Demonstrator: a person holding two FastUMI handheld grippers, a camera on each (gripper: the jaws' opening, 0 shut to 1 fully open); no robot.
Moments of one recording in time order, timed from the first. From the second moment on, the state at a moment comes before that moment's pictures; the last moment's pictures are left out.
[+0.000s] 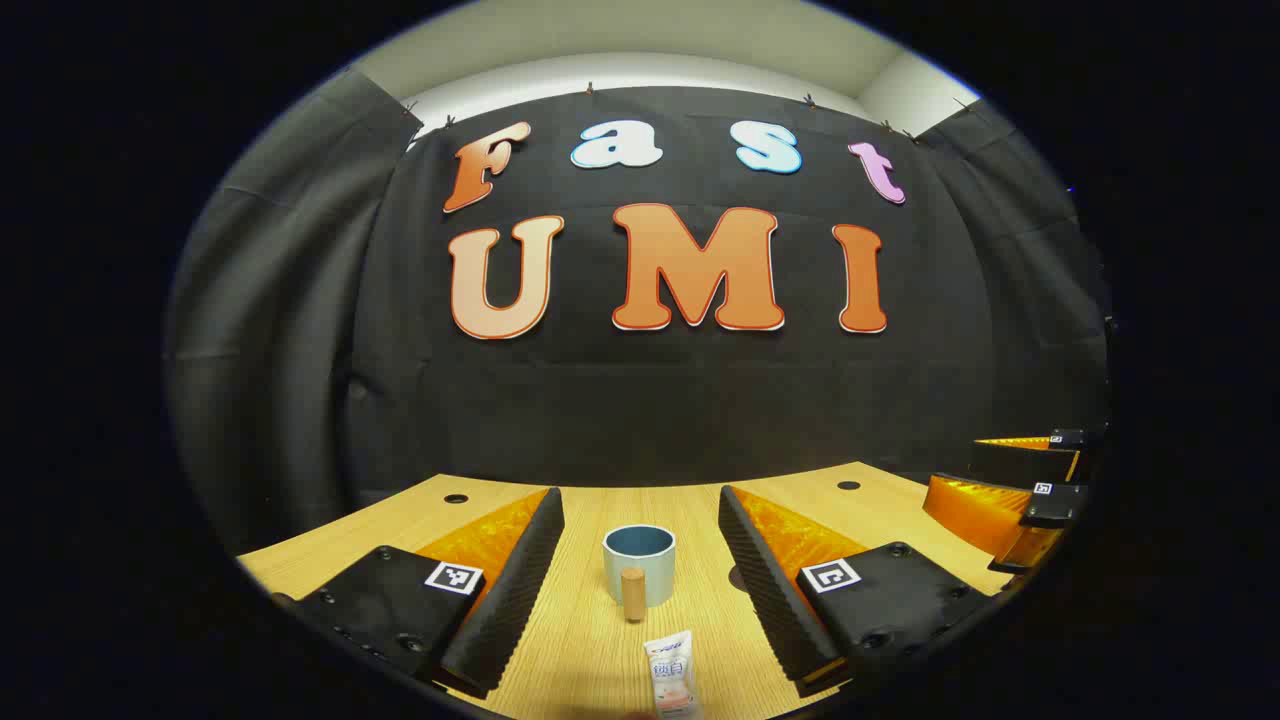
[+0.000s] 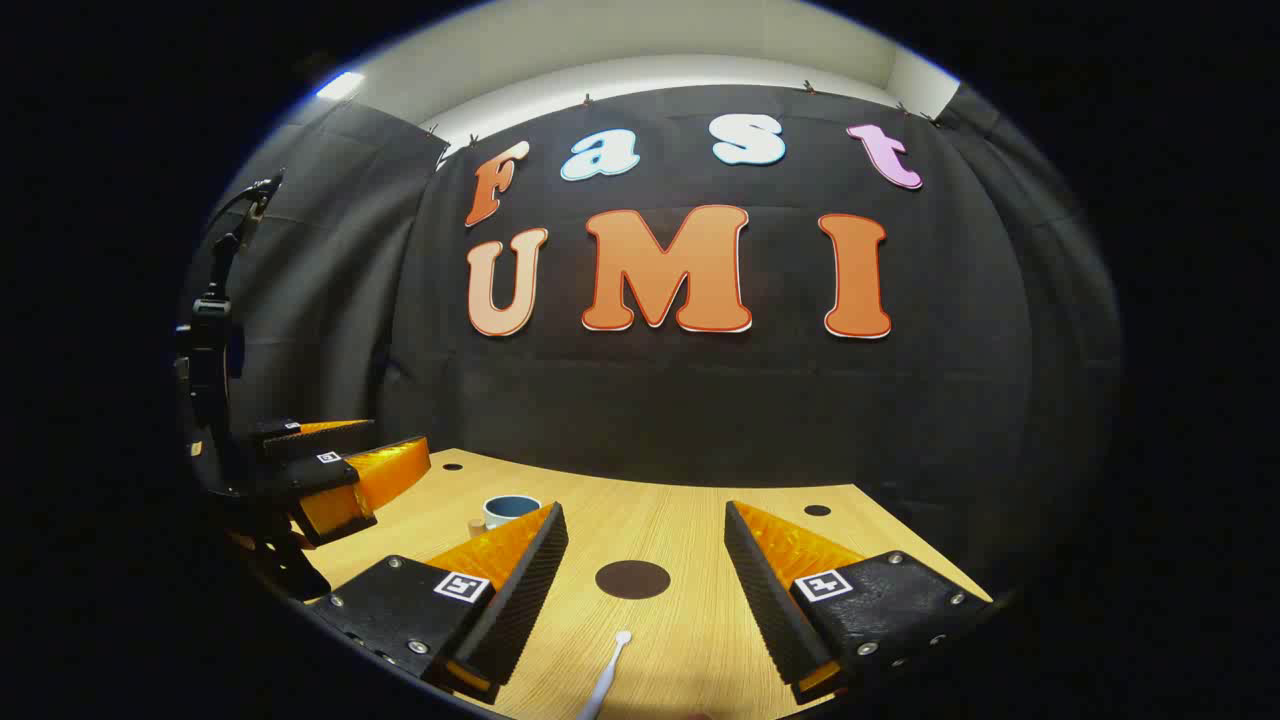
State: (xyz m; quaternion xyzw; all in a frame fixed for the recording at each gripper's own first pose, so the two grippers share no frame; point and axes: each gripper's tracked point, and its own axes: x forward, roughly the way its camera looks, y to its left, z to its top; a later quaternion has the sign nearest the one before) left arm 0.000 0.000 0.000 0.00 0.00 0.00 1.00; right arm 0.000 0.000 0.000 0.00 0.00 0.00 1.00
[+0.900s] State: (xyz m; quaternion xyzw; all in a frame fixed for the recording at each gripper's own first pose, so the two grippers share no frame) left arm -0.016 -0.014 -0.010 0.01 0.02 -0.01 1.00; right arm -0.013 -0.004 -0.007 0.03 0.02 0.00 1.00
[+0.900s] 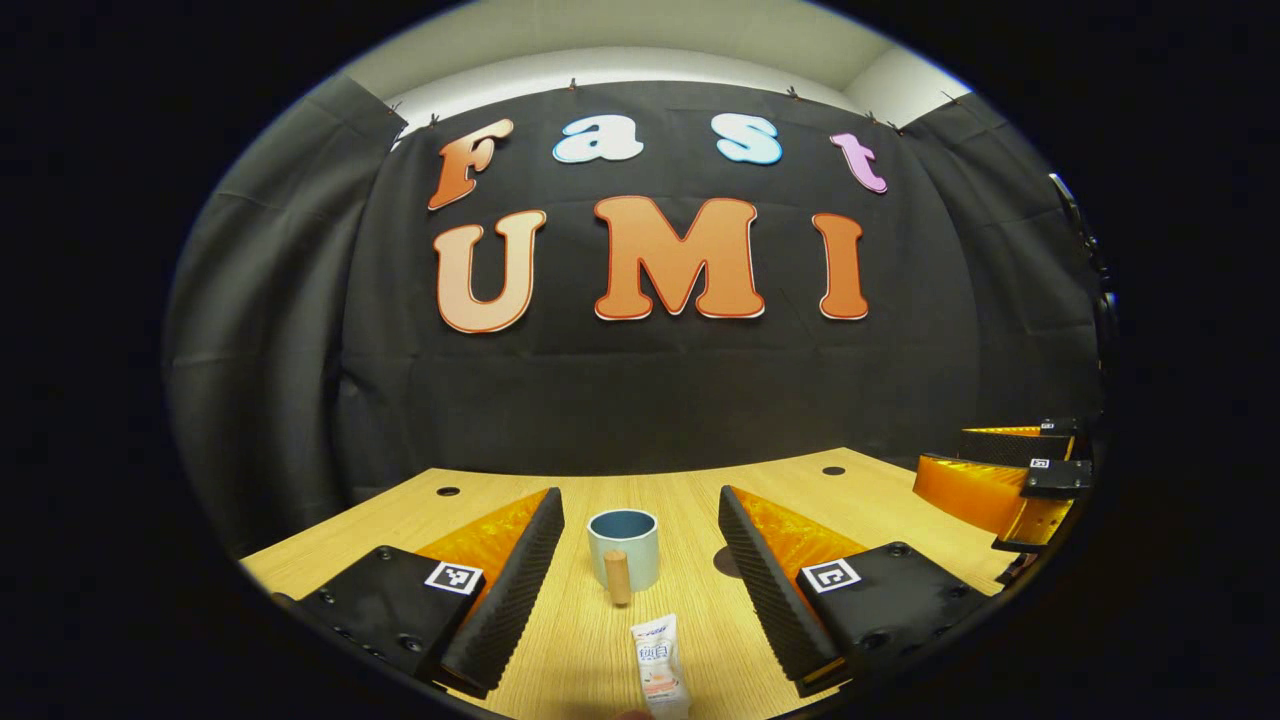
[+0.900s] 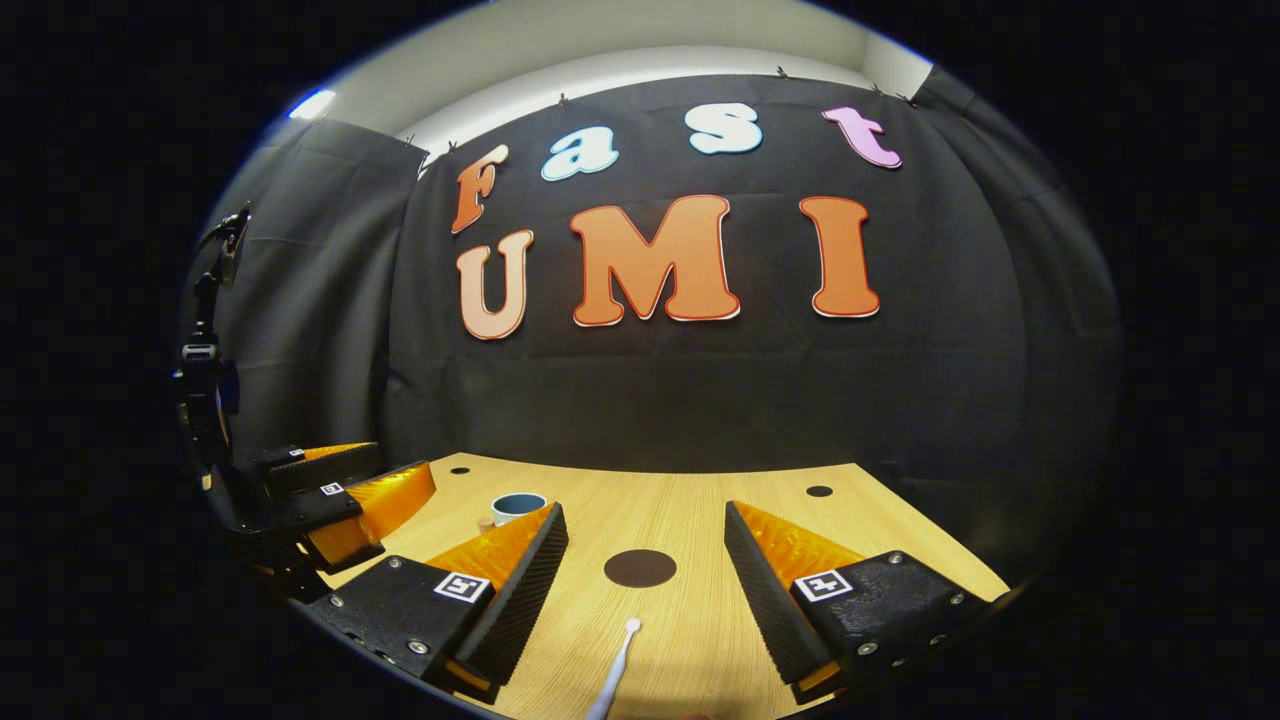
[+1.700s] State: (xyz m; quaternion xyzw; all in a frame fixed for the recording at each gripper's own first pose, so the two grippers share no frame) left arm 0.000 -0.013 -0.069 0.04 0.16 -0.01 0.99; right arm -0.014 -0.008 -0.060 0.04 0.18 0.02 0.98
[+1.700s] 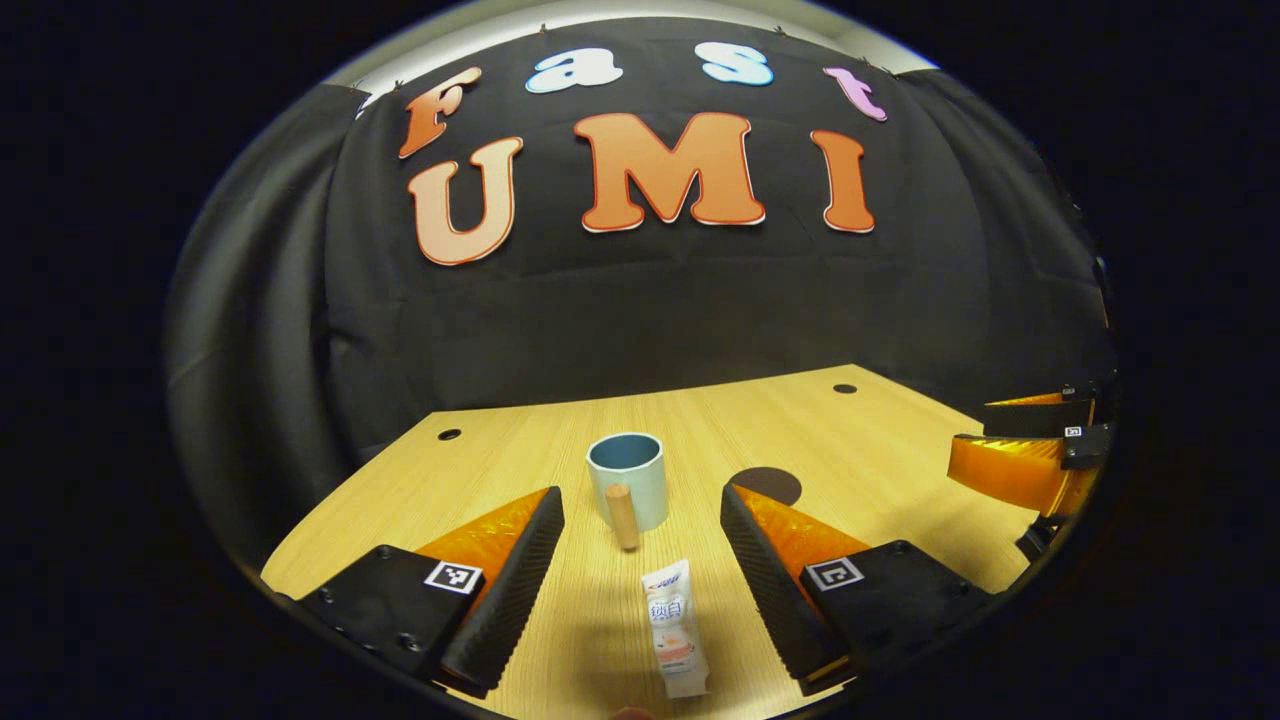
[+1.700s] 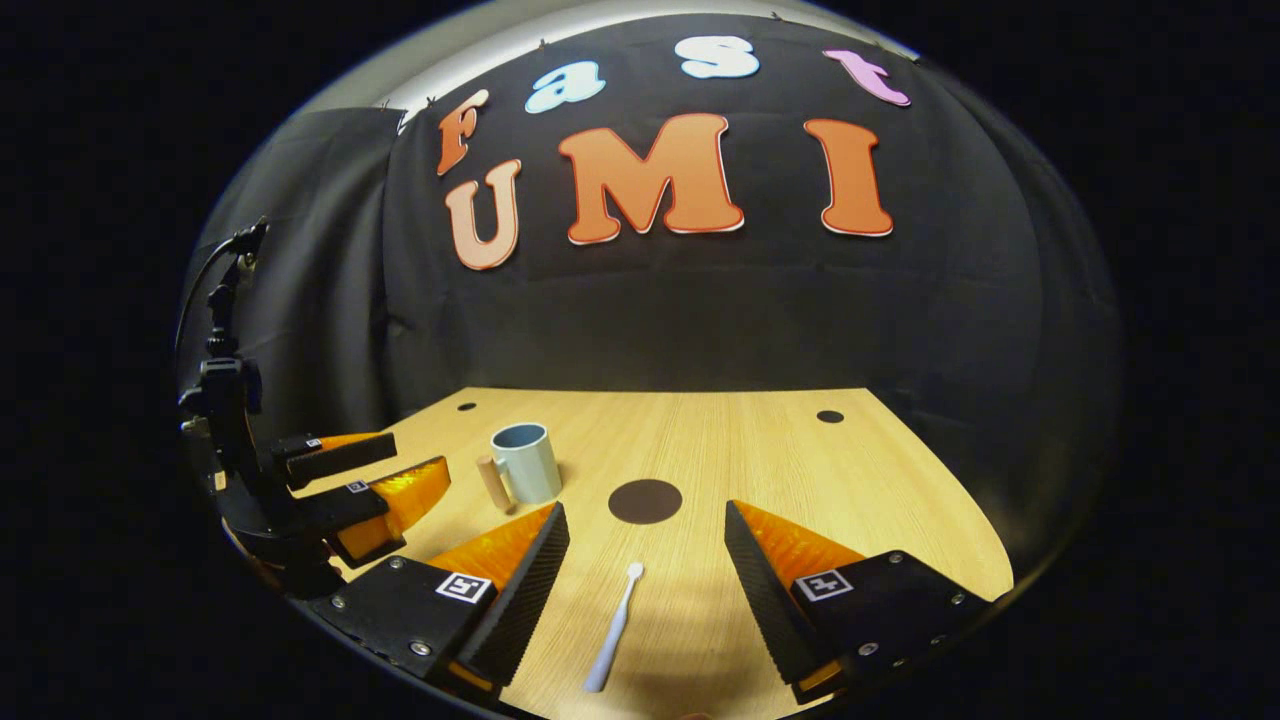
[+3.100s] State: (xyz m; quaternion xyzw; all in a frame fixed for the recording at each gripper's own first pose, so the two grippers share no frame) left arm 0.003 -0.020 -0.165 0.04 0.45 -0.08 0.89; right arm -0.024 0.025 -0.132 0.08 0.48 0.07 0.87
